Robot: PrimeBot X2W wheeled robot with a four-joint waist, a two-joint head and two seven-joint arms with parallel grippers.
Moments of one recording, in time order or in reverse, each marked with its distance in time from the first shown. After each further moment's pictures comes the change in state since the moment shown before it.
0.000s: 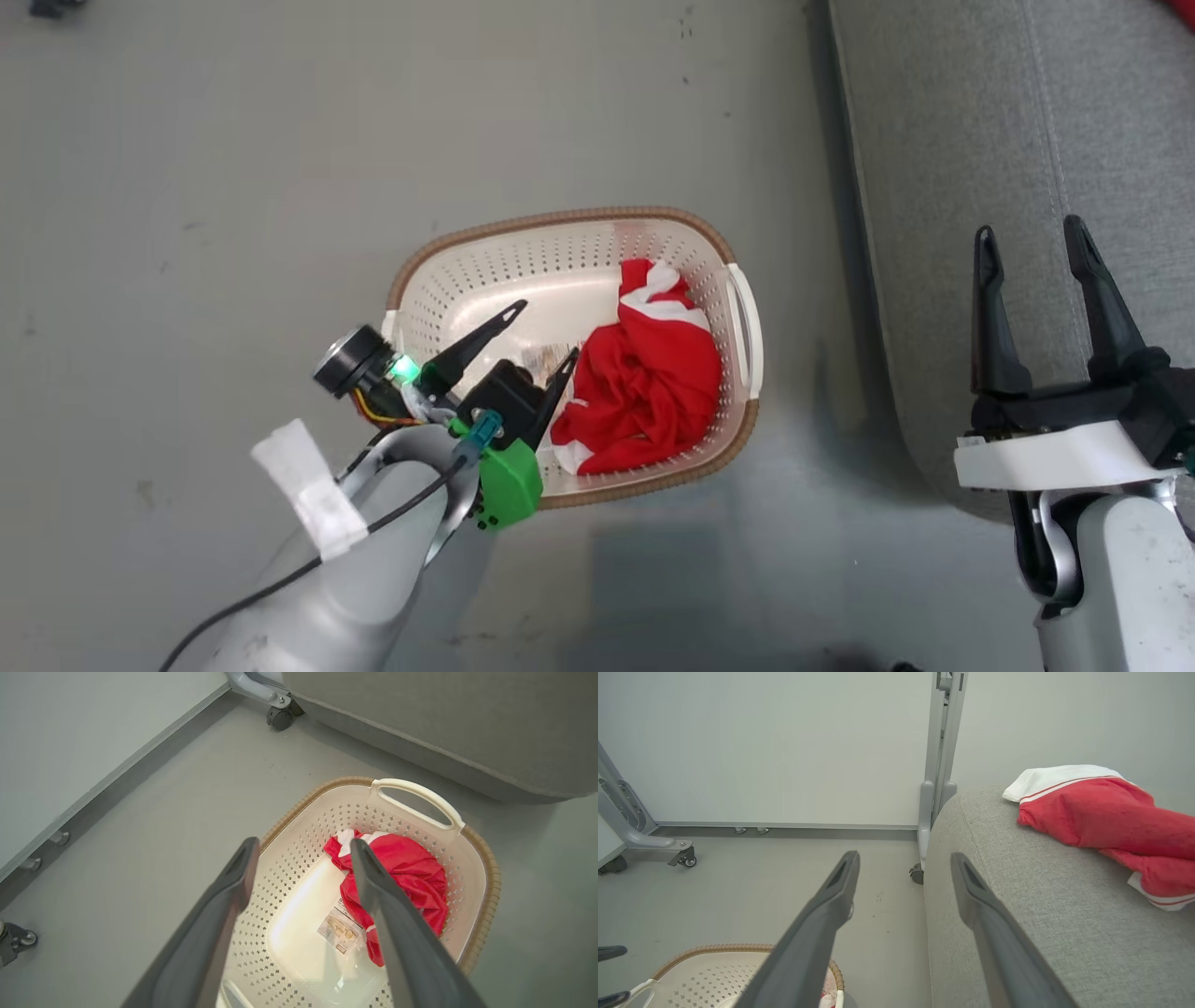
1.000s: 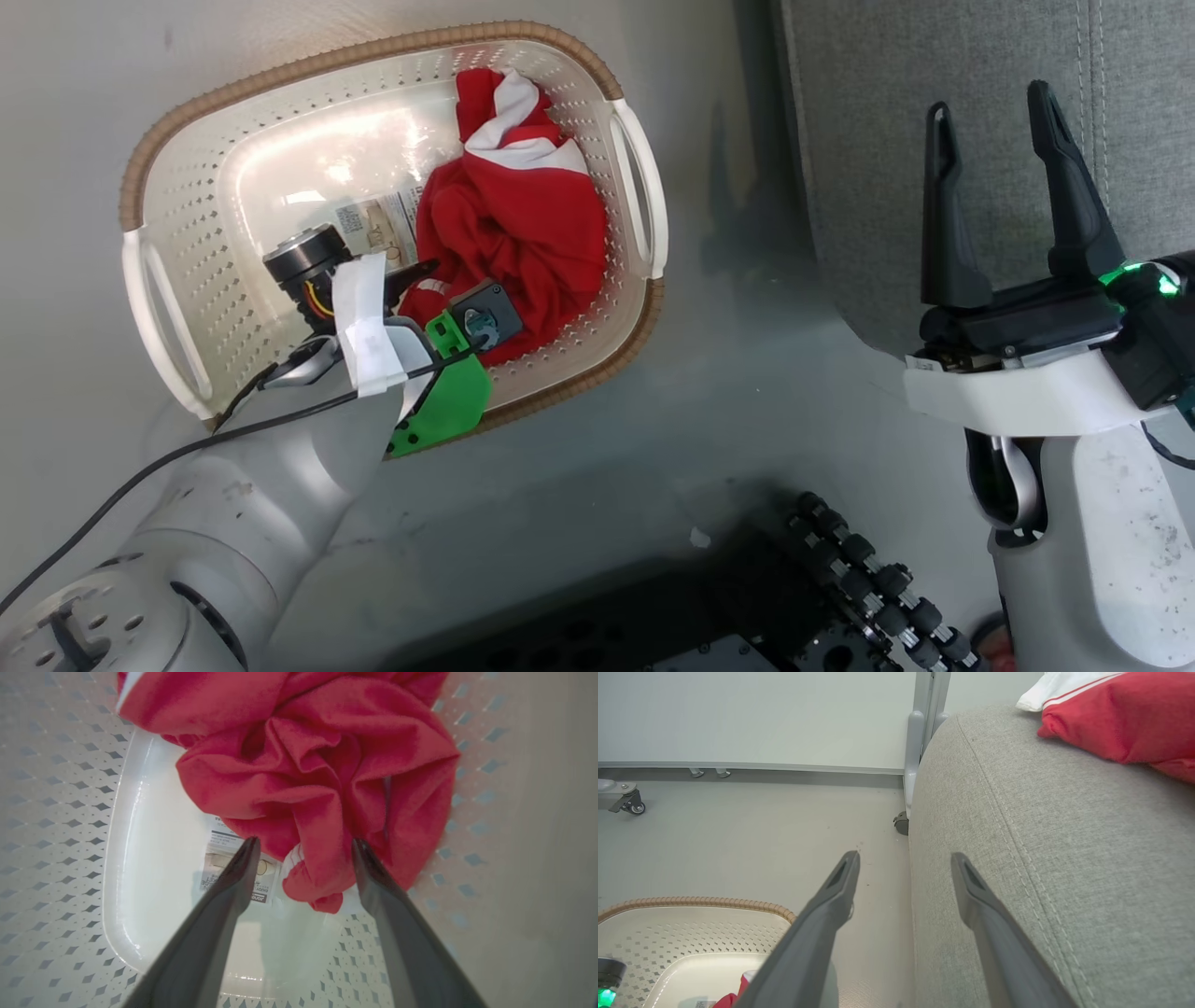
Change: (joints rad) left arm -0.442 -0.012 -0.637 0.526 -0.276 -0.001 0.185; right arm -0.158 0.038 0.102 -0.088 0.011 0.000 0.000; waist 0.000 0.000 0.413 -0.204
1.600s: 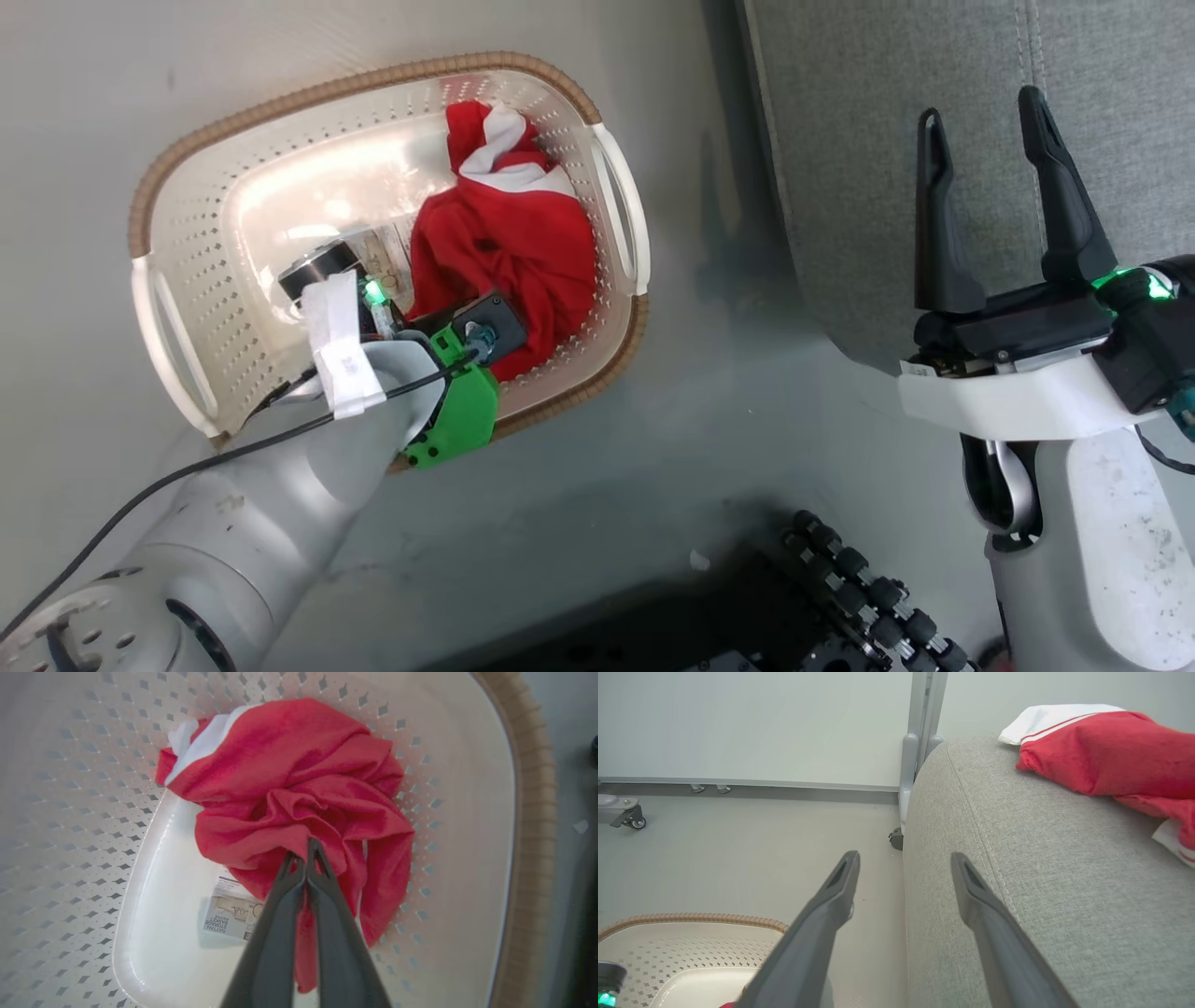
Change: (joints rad) left arm 0.030 0.037 -0.043 -0.094 -0.123 0.000 -0.073; right arm 0.004 0.001 0.009 -0.001 -0.004 0.000 0.000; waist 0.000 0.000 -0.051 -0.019
